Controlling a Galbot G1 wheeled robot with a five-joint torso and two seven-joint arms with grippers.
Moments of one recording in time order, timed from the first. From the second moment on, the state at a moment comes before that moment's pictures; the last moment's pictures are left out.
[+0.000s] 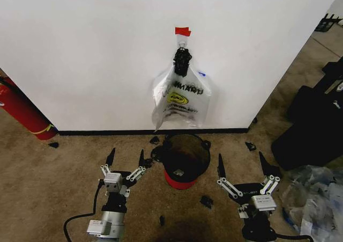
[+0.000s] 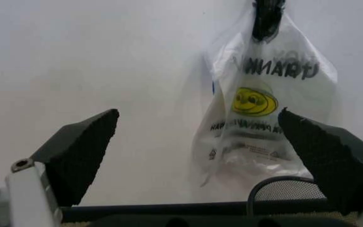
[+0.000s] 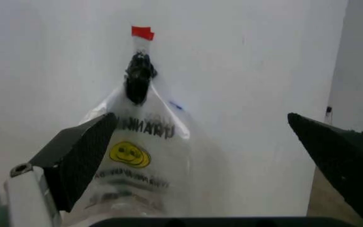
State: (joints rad) left arm 1.69 -1.30 -0.31 -2.17 -0.04 -0.36 -0.24; right arm -1.96 1.61 0.43 2.32 -0.18 0.57 0.03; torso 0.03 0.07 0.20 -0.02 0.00
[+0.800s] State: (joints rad) left arm 1.71 -1.34 -0.29 -2.18 0.00 -0.37 -0.25; right arm -1.95 1.61 0.48 2.31 -0.14 0.55 0.02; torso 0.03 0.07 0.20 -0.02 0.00
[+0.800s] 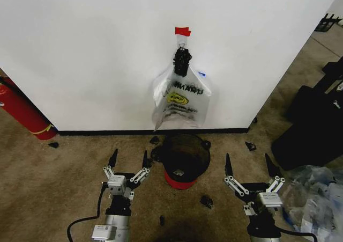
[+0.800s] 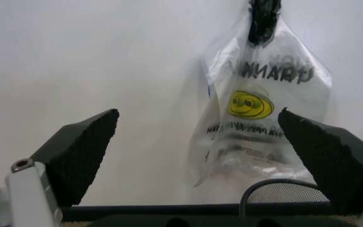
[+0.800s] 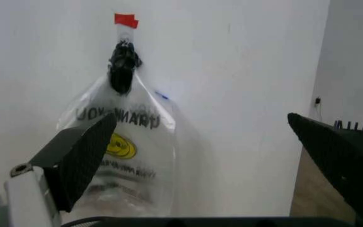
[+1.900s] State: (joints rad) left arm 1.75 -1.36 -0.35 -2.19 0.02 -0.36 -0.24; right arm -1.34 1.25 0.47 1.99 0.57 0.23 -0.20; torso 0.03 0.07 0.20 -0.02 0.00
